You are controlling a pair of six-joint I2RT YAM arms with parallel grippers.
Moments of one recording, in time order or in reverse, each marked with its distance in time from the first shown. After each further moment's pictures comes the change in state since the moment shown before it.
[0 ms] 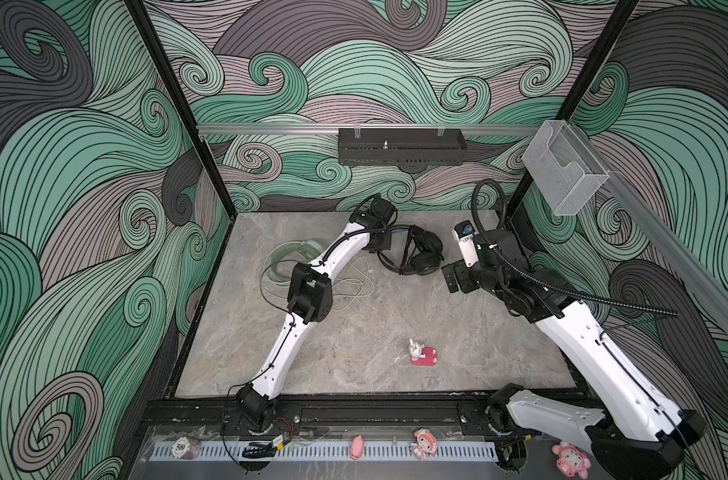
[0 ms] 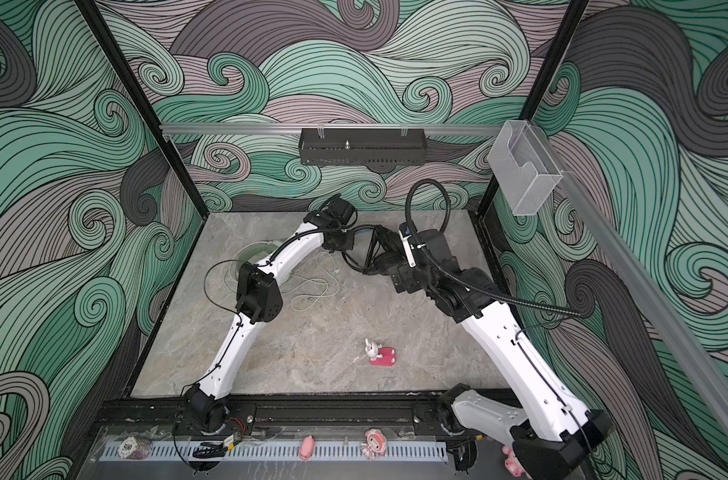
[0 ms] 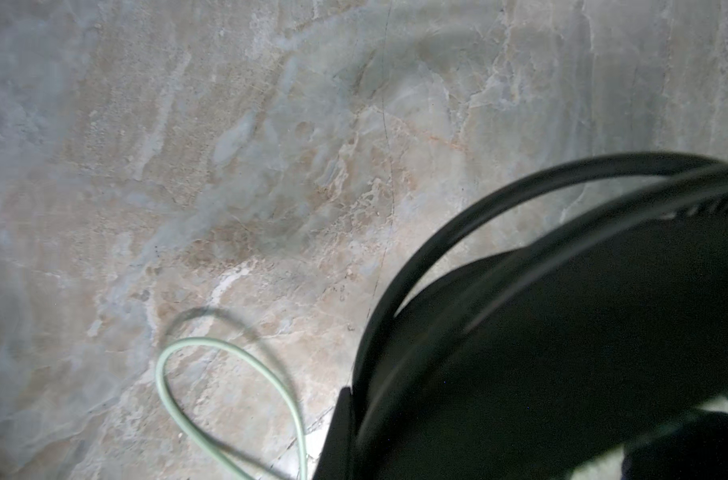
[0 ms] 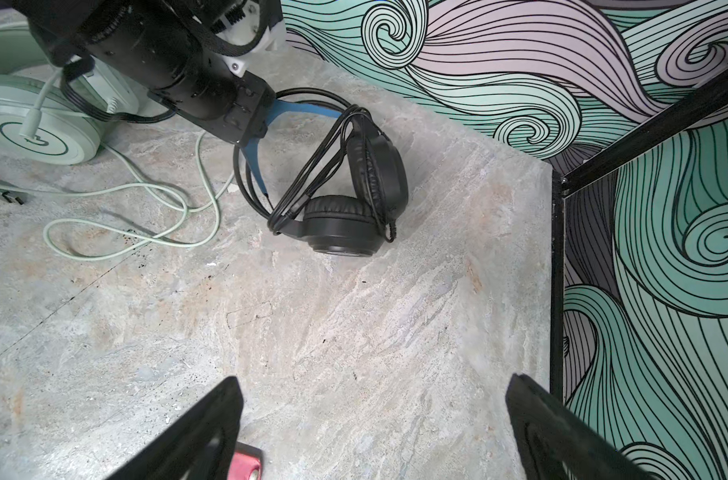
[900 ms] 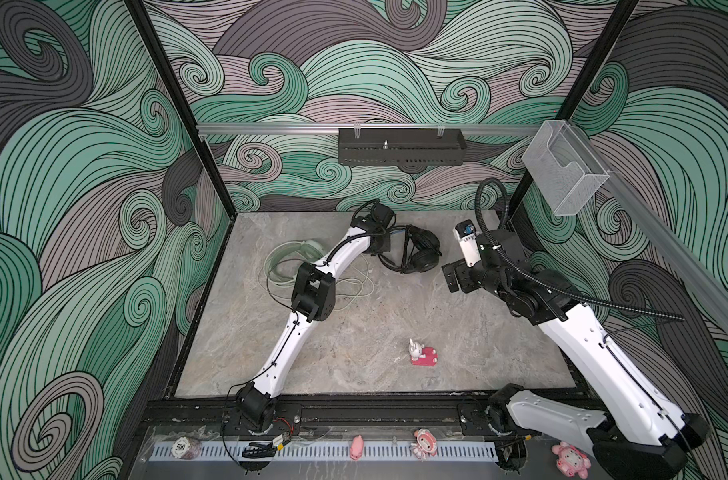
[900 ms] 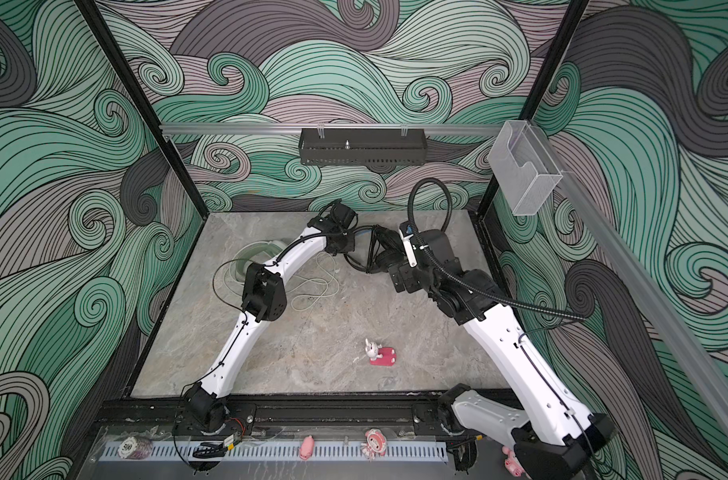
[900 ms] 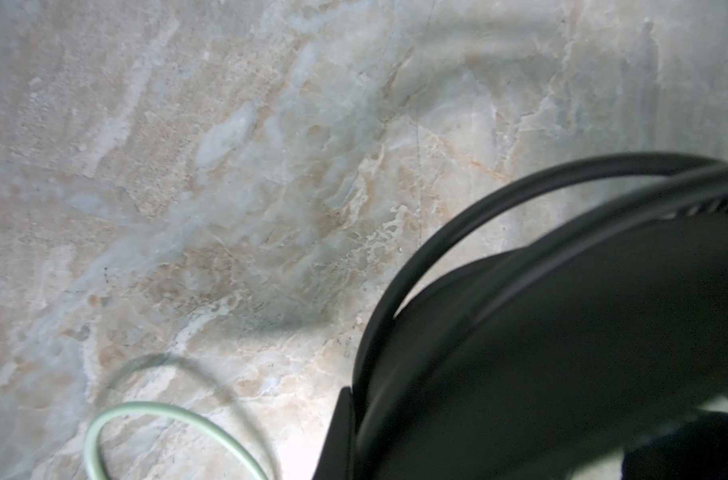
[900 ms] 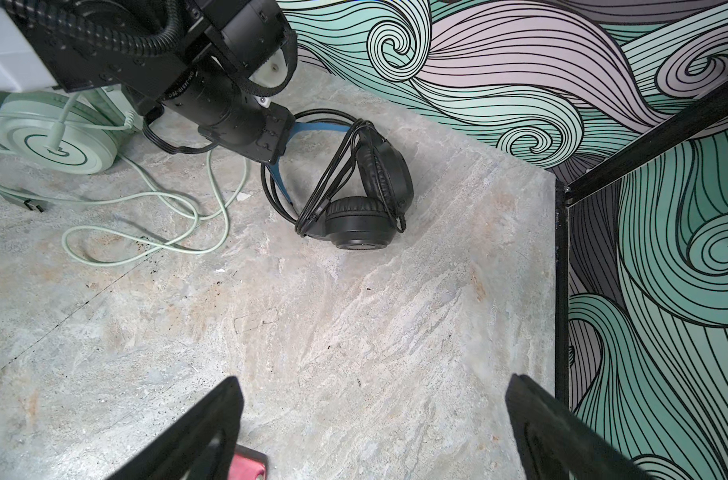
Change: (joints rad) left arm 0.013 0.078 0.004 0.075 -0.005 -0.072; right arm 0.000 -0.016 0.000 0.016 -0.011 -0.010
